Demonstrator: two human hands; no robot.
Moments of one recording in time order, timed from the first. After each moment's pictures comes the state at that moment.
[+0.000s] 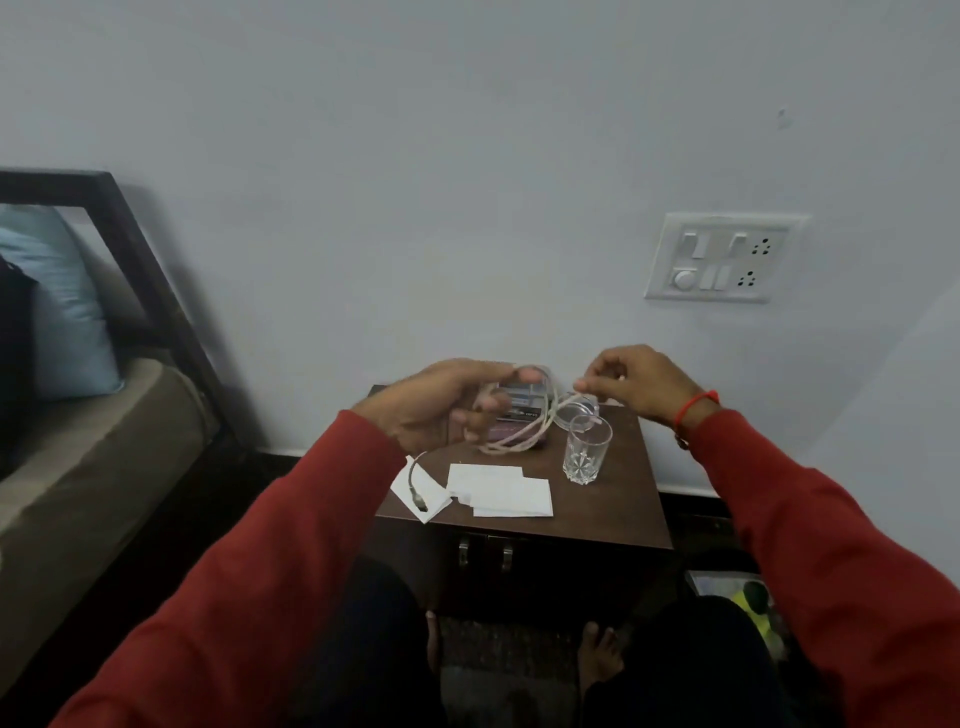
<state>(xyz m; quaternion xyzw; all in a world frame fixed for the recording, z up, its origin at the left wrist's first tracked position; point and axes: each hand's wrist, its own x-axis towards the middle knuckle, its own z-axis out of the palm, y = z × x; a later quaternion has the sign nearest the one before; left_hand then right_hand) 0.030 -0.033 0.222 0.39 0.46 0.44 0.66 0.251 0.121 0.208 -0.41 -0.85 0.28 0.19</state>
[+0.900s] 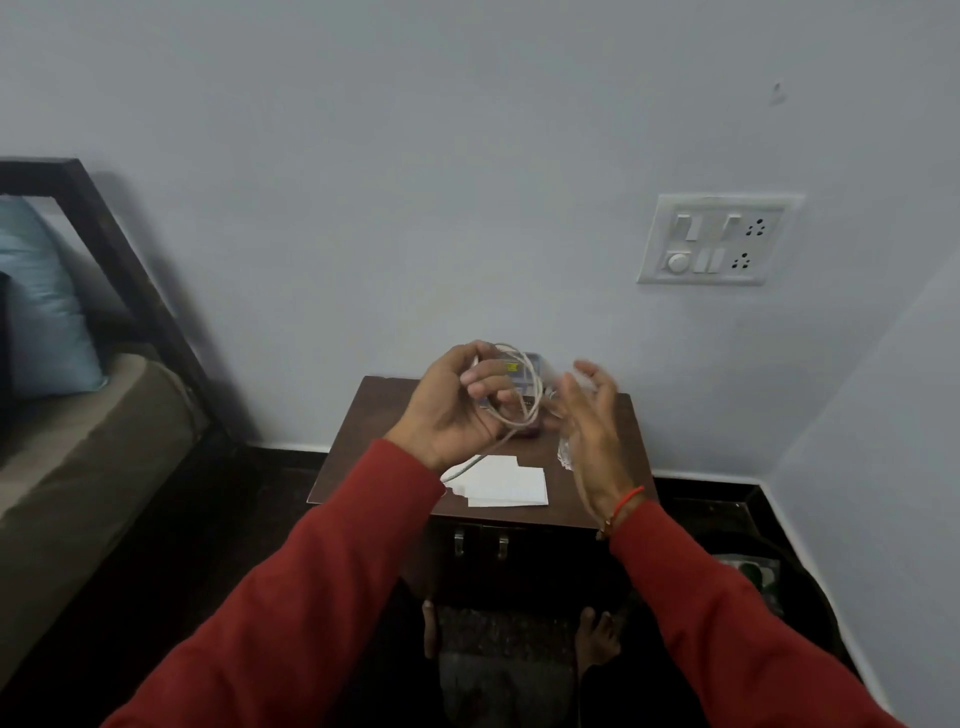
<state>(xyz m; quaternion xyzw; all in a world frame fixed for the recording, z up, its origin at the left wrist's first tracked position) 0.061 -0.018 0.194 0.10 0.21 0.64 0.73 0.213 0.023 0.152 -0.32 -0.53 0.62 0.47</state>
